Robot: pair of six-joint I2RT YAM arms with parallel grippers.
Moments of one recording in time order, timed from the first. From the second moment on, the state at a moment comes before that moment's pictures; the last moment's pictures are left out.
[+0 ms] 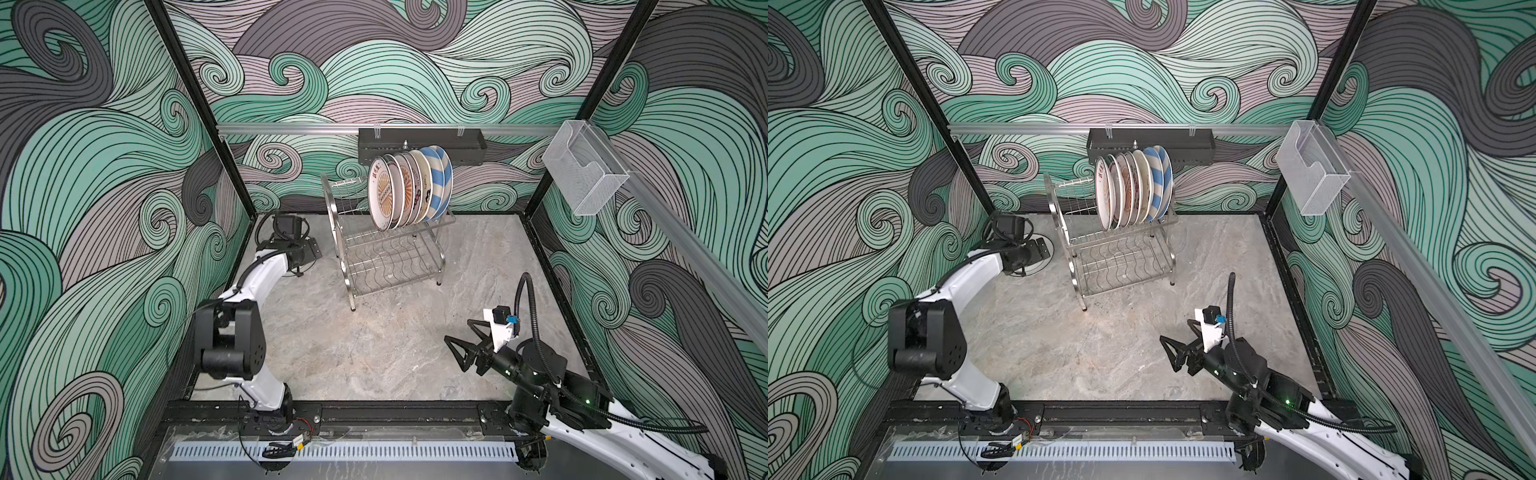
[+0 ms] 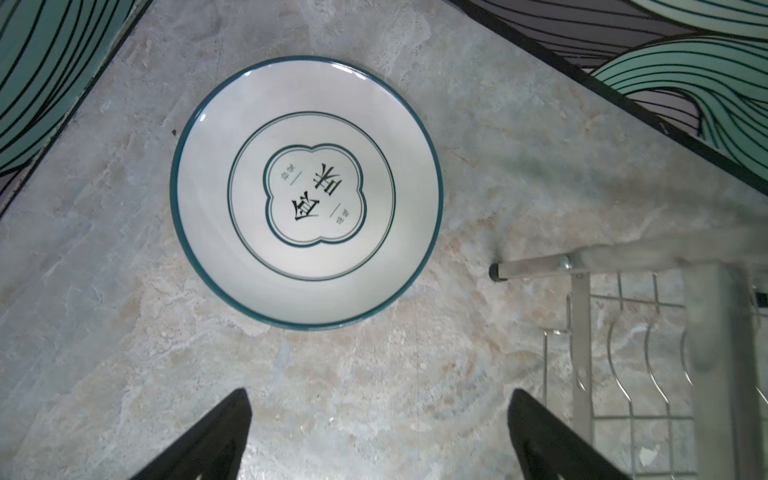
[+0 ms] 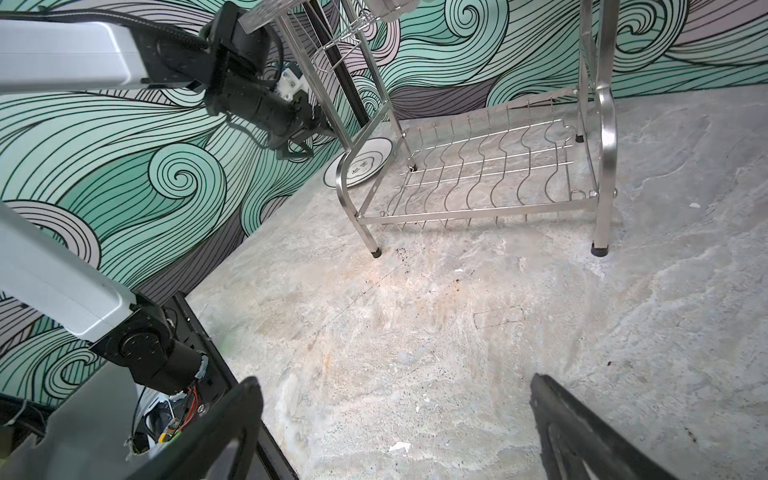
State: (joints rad) left arm -0.03 1.69 1.30 -0.57 -0.14 -0.47; right arm 1.01 0.20 0.39 -0.47 0.21 0.45
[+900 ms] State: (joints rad) left arm 0.04 2.05 1.52 -0.59 -0.01 -0.44; right arm 1.01 0.15 0.42 -0.56 0.20 0.44
